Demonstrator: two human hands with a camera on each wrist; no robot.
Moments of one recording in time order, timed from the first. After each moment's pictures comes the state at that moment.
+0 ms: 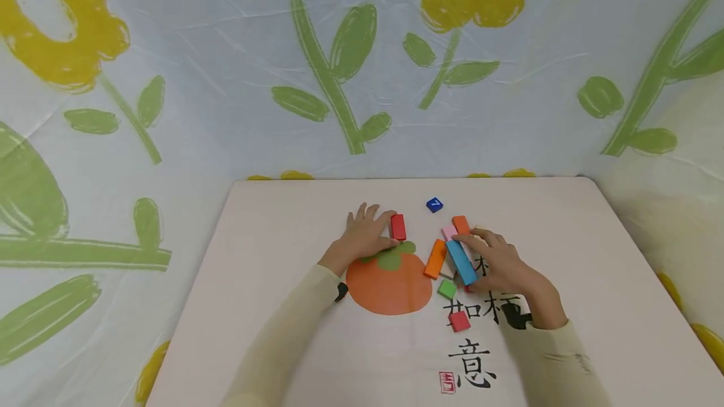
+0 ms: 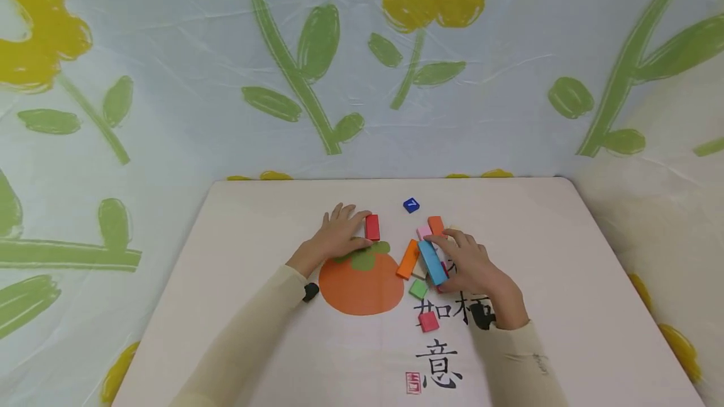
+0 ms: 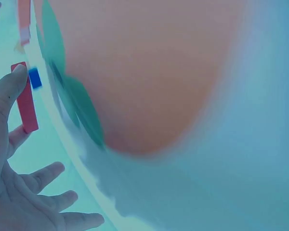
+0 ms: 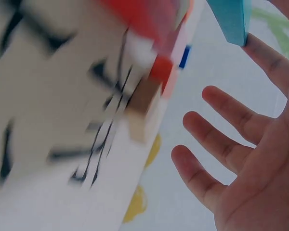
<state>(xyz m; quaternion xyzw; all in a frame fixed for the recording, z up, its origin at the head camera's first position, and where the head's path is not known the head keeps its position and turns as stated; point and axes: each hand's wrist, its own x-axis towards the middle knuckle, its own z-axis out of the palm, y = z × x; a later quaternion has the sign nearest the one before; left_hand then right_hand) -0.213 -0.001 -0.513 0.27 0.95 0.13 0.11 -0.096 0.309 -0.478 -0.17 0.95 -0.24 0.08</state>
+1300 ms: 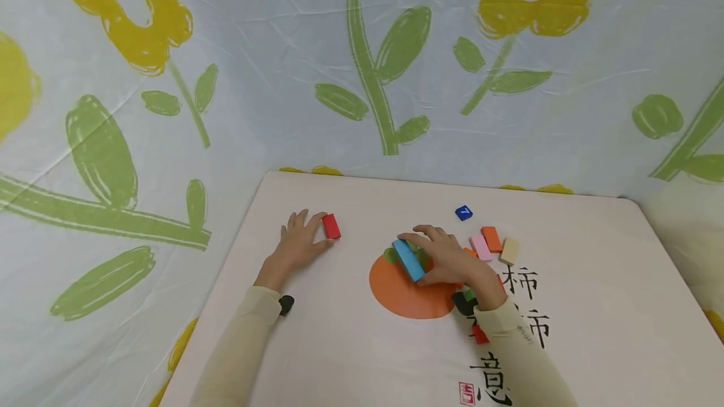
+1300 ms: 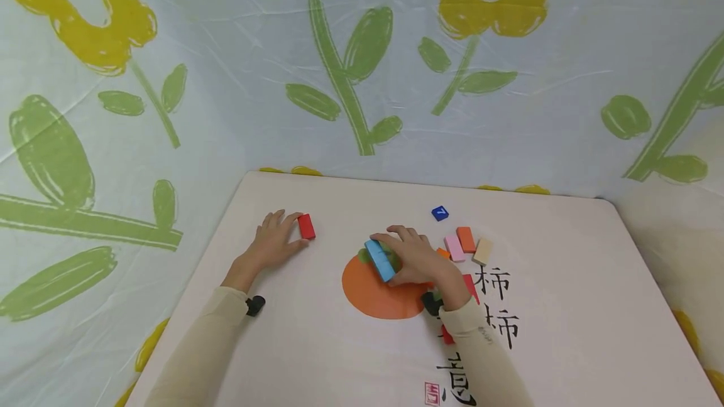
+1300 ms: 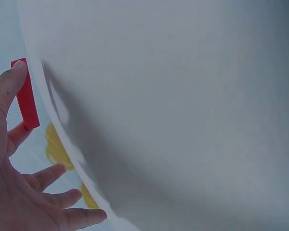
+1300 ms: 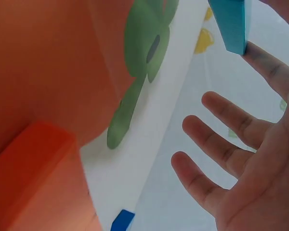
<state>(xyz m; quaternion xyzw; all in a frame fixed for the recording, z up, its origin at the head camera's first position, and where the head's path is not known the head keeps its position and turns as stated) -0.187 -0.197 -0.520 0.10 0.97 0.21 0.07 -0.151 0.171 -0.479 -0.33 0.91 -0.25 0.11</state>
